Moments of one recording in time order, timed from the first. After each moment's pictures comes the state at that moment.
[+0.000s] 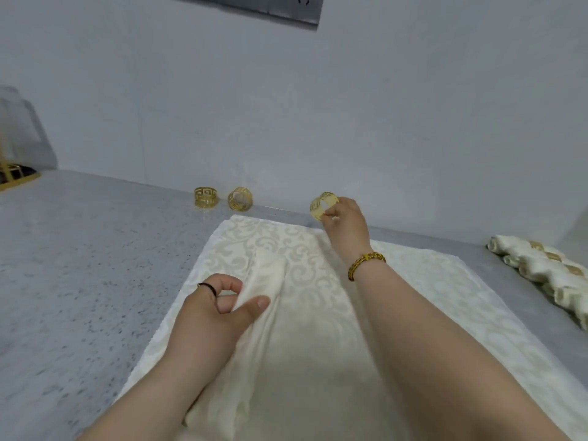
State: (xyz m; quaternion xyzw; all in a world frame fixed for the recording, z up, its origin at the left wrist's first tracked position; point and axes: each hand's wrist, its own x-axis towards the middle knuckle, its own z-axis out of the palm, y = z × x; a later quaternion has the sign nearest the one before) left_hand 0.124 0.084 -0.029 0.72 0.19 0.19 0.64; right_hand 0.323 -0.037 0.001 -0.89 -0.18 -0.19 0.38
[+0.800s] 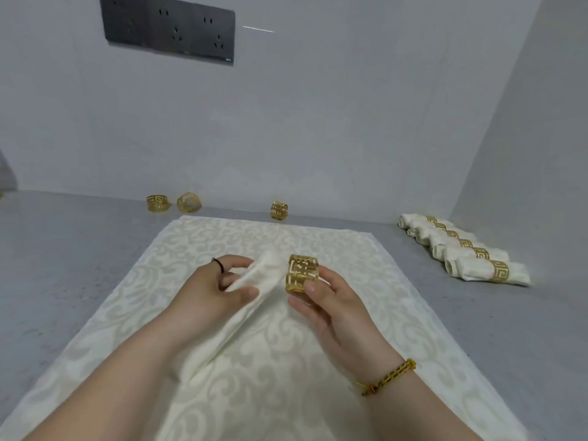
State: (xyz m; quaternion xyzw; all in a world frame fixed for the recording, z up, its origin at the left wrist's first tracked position) left_hand 0.069 -0.007 0.017 0.82 -0.02 0.12 0.56; right_hand 0.103 -0.180 -0.006 -0.49 -0.10 0.13 0.86
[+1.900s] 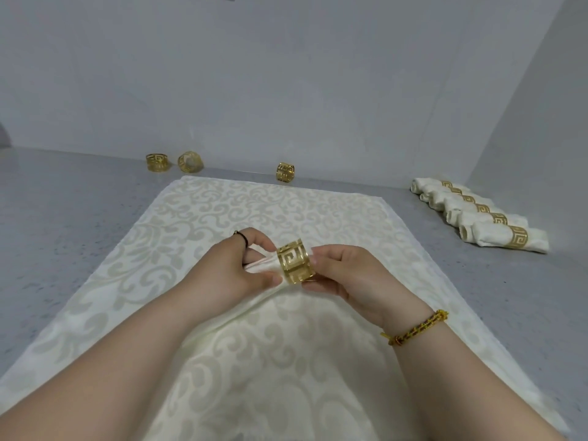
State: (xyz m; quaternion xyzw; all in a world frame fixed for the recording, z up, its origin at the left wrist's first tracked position) left_hand 0.076 -0.014 -0.009 0.87 -0.06 0.08 0.49; right_hand 0.109 -0.189 0.000 -0.69 -0.15 0.19 0.68
